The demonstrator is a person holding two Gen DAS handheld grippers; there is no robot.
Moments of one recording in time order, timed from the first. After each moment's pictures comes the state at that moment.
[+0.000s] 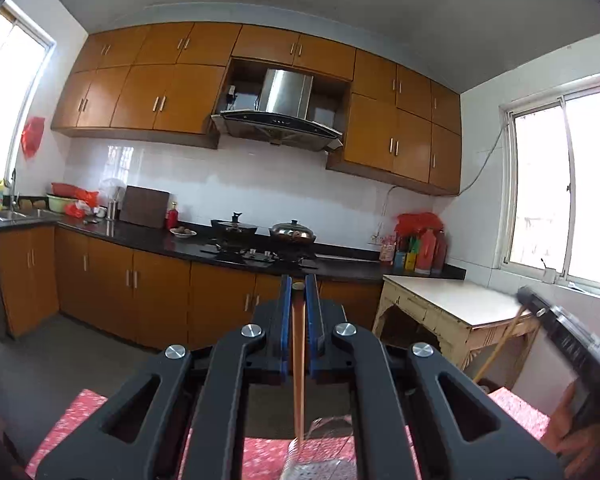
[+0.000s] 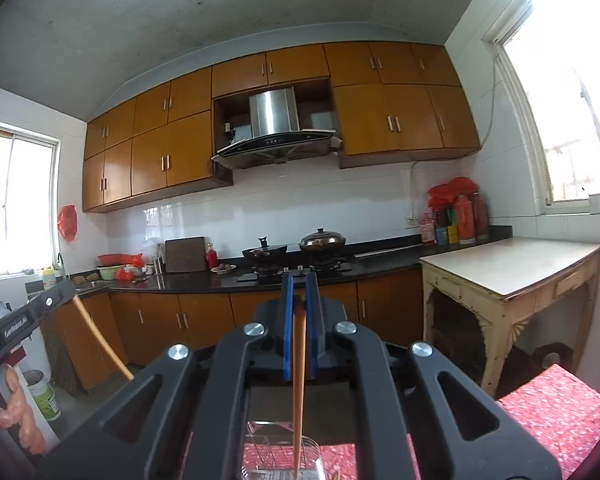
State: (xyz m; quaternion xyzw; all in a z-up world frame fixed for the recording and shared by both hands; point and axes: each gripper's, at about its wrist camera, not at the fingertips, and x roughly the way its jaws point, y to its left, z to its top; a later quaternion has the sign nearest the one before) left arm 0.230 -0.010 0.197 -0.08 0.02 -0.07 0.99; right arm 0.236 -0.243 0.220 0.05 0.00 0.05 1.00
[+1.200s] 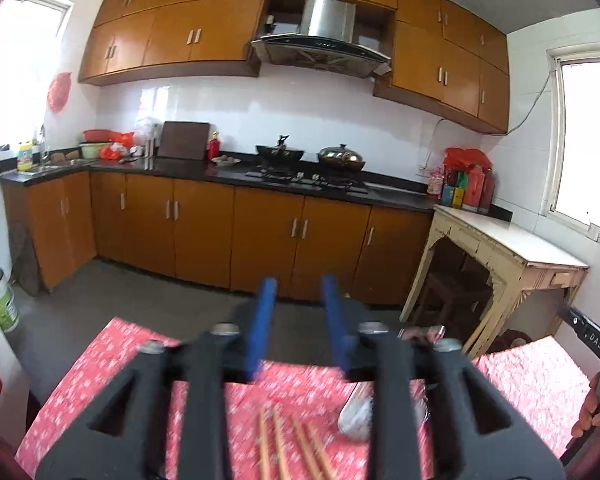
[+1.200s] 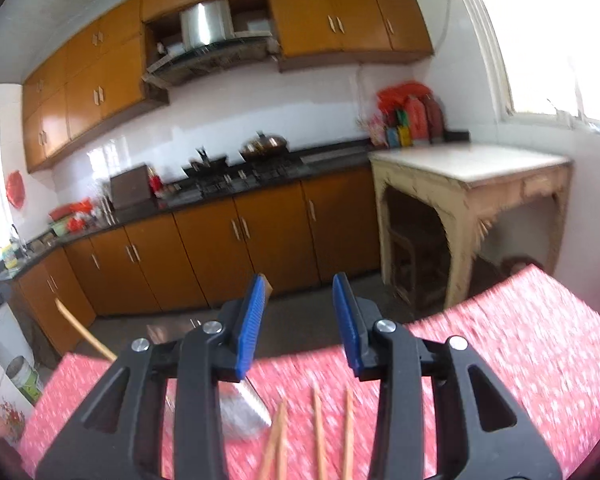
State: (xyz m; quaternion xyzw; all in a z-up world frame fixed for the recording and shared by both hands) left arm 0.246 0.033 0.095 -0.07 0.15 0.00 0.99; right arm 0.278 -0.317 0.069 0.10 0.19 -0.05 0.98
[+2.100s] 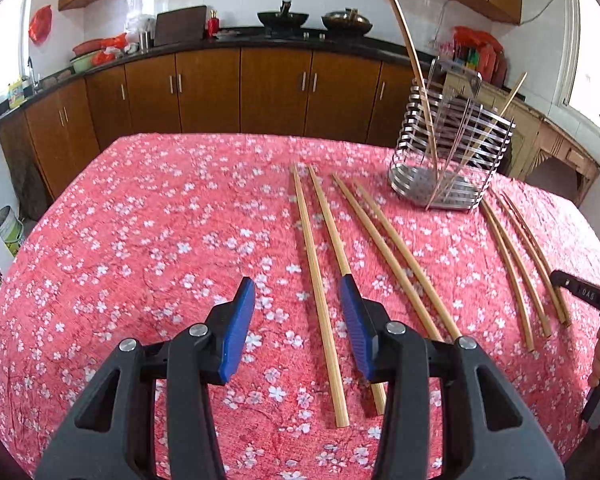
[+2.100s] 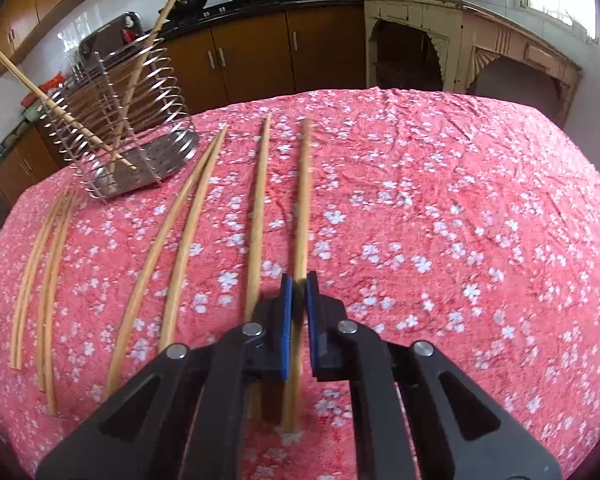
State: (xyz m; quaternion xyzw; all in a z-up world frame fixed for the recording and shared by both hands) left arm 0.201 0.034 -0.087 -0.04 0.37 -0.01 0.93; right arm 0.256 -0.311 -0.125 0.07 0.42 -0.05 0.90
